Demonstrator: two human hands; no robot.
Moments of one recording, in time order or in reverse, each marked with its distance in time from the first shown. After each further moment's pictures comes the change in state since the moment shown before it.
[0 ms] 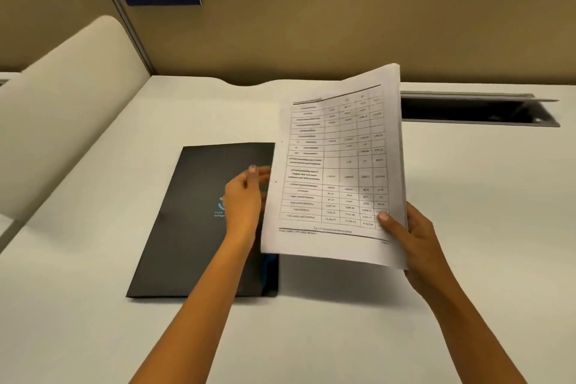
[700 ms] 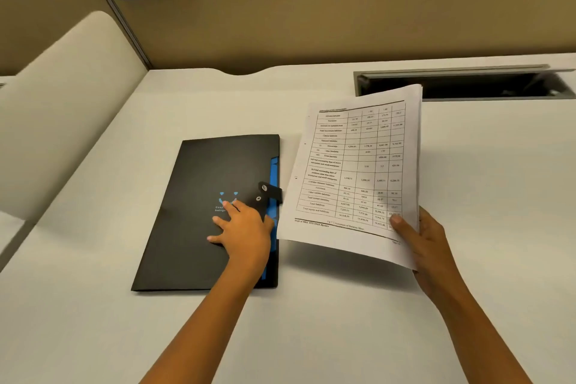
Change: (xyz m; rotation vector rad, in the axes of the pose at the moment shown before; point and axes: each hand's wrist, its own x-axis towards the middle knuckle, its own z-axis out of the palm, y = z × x) left_hand -0.016 -0.050 0.003 1.162 -0.071 -0.179; right_hand -0.009 0.031 -0.016 -0.016 0.144 0.134
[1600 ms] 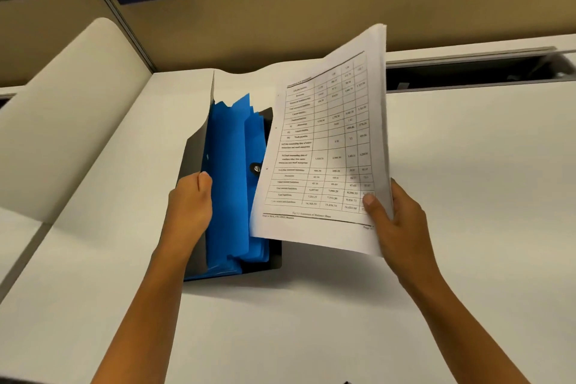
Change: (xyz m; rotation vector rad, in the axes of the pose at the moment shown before) left_hand -0.014 -0.042 -0.101 -0.494 0.189 0.179; right_hand -0.038 -0.047 0.051 -0.277 -0.005 -0.276
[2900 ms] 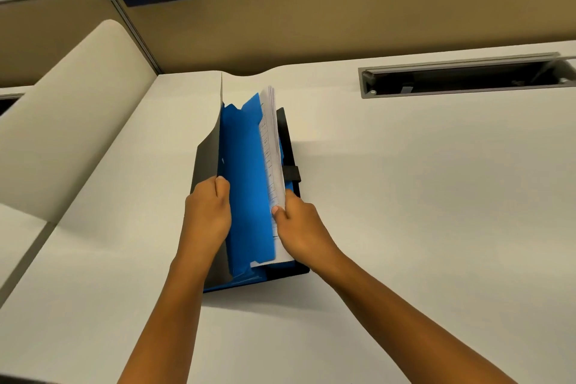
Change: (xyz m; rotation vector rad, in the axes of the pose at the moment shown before) left_hand -0.023 0.020 0.003 -0.016 0.005 -0.023; right_hand 0.007 -0.037 0.106 -0.240 -0.467 0.127
